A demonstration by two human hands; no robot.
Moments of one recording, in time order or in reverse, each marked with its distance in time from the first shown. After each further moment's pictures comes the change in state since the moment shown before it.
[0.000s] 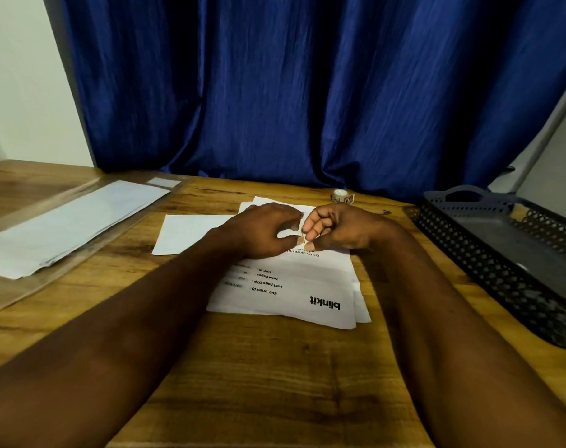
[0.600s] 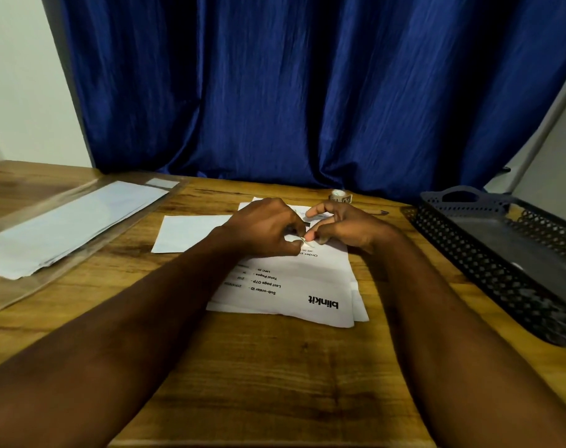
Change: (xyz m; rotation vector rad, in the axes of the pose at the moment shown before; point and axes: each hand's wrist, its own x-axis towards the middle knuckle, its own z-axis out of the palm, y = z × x) left_hand 0.001 0.022 -0.017 0.141 0.005 0.050; right_hand -0.001 0.006 0.002 0.116 0.138 0.071
